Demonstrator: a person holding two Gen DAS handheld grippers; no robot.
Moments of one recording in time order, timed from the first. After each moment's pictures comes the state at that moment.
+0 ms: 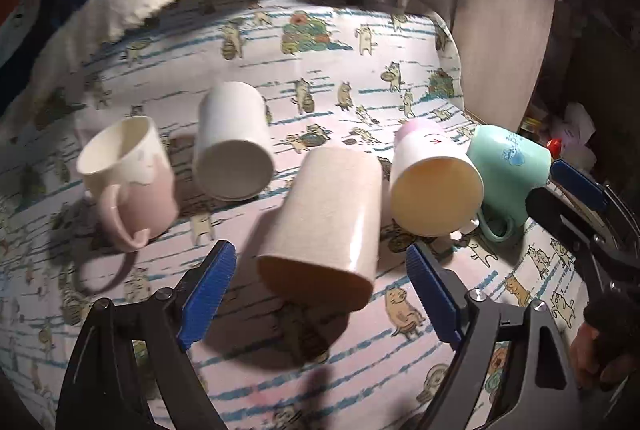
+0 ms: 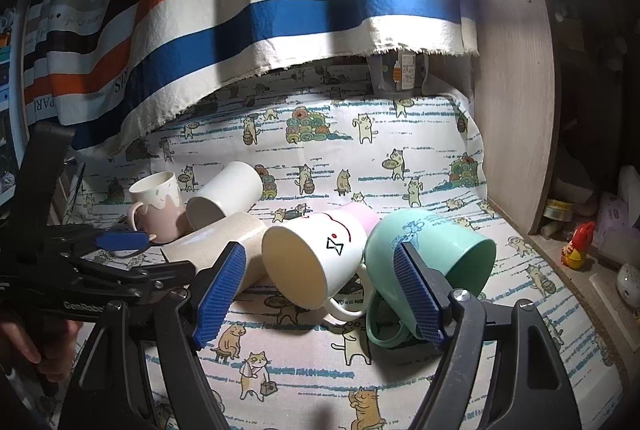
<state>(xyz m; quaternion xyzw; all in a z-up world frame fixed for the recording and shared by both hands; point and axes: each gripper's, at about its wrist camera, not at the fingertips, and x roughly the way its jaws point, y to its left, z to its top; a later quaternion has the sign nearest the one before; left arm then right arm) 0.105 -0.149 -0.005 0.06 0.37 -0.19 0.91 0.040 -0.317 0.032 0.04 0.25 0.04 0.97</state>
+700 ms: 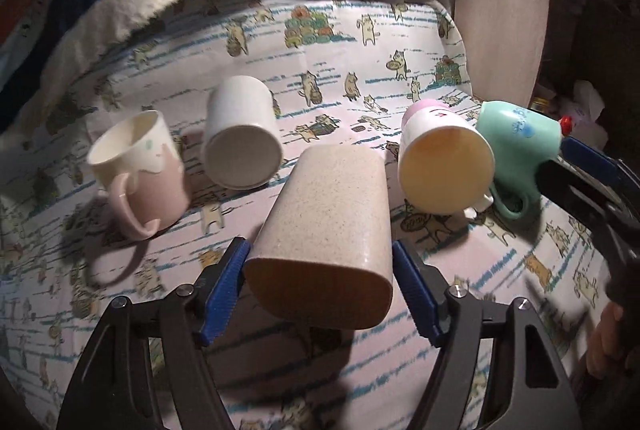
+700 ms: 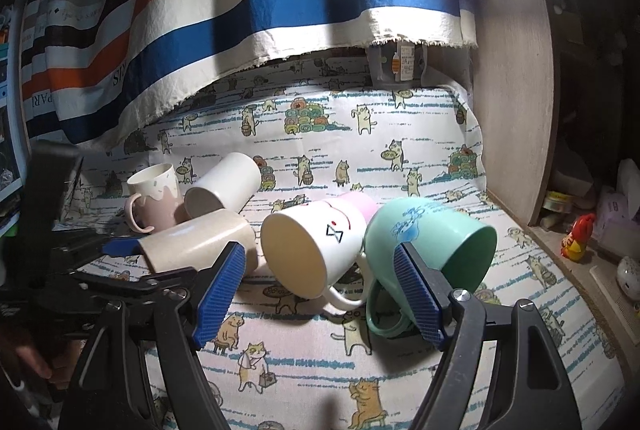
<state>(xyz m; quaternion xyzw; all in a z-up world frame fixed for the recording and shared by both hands) 0.084 -0.146 -0.019 0.09 0.35 -0.16 0.92 0.034 -0.312 0.027 0.04 0.26 0.04 0.97</state>
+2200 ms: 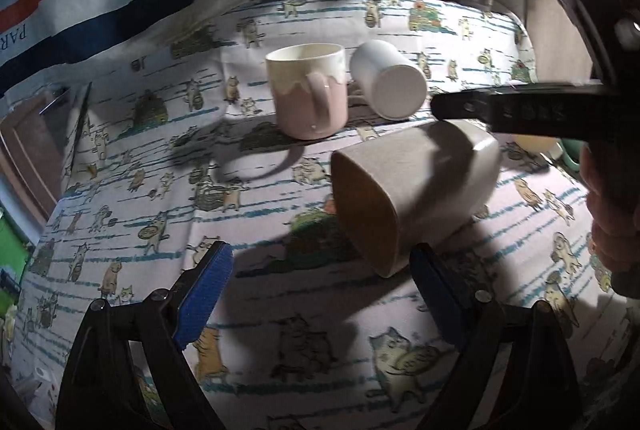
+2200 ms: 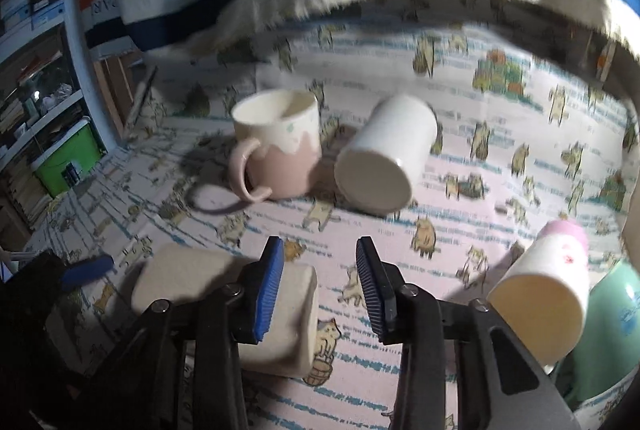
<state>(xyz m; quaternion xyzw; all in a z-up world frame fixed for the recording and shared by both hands) 0.028 -0.022 -0.040 0.06 0.35 -0.05 0.93 0.132 -0.165 0.012 -0.02 0.39 0.21 0.89</state>
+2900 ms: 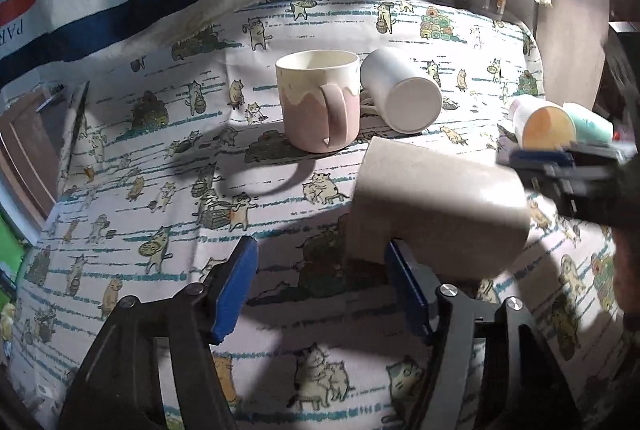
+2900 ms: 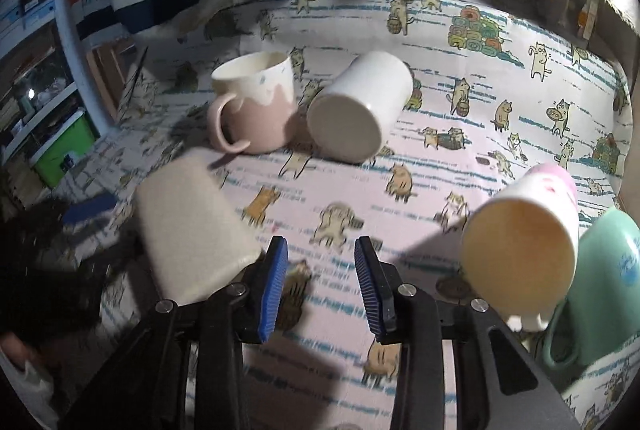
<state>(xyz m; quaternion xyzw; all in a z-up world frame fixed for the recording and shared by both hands) 0.050 -0.014 -0.034 0.05 0.36 -0.05 0.93 0.103 -0.188 -0.003 -0.04 0.42 0.20 0.88</state>
